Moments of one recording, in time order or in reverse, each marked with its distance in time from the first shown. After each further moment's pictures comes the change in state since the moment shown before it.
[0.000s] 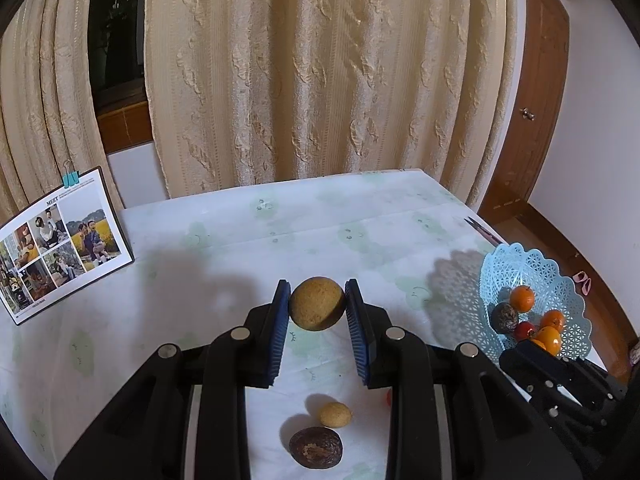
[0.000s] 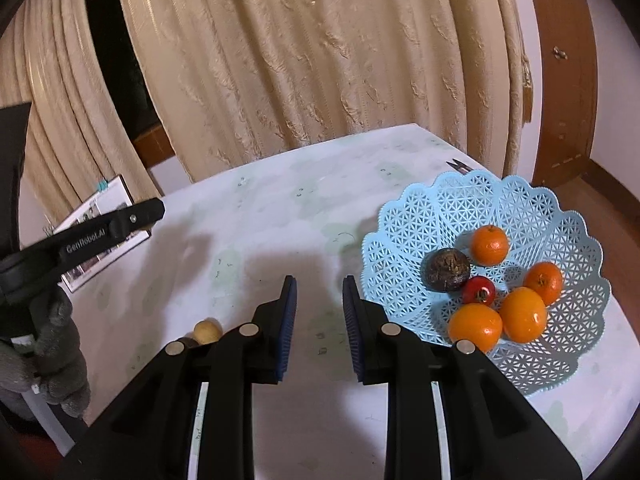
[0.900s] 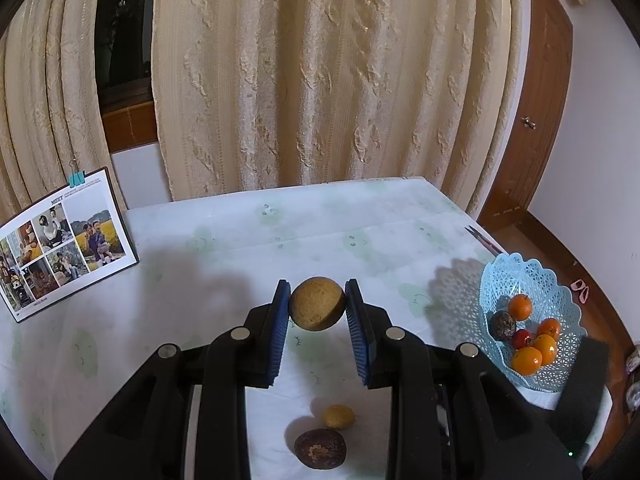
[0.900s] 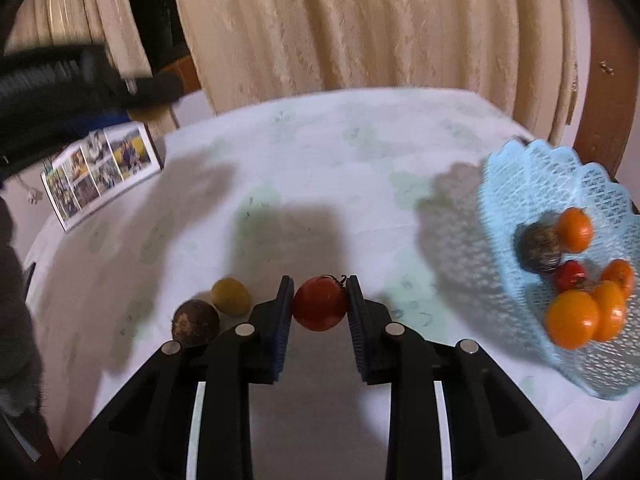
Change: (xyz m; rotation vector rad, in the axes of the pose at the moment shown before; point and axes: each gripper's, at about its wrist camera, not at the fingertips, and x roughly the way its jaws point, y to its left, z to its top) left arm -0.005 0.004 0.003 -0.022 -0.014 -0.002; right arm 0.056 0.047 -0.026 -0.137 0.132 0.022
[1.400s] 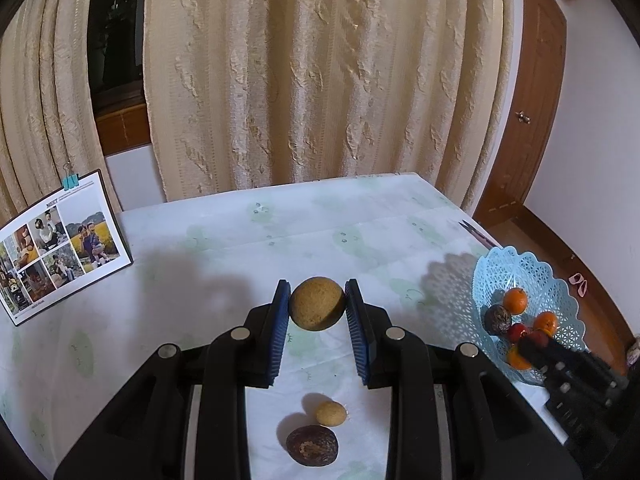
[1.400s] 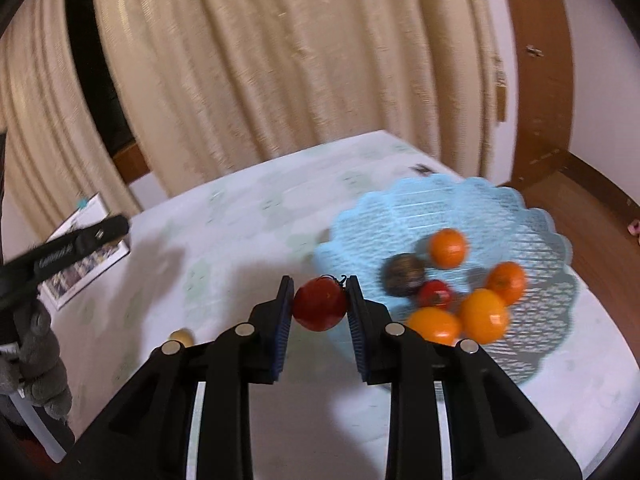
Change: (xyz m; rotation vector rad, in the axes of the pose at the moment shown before) left arm 0.000 -0.008 -0.003 0.021 0.002 -0.012; right arm -0.077 -0.076 0.009 0.202 -0.173 -0.112
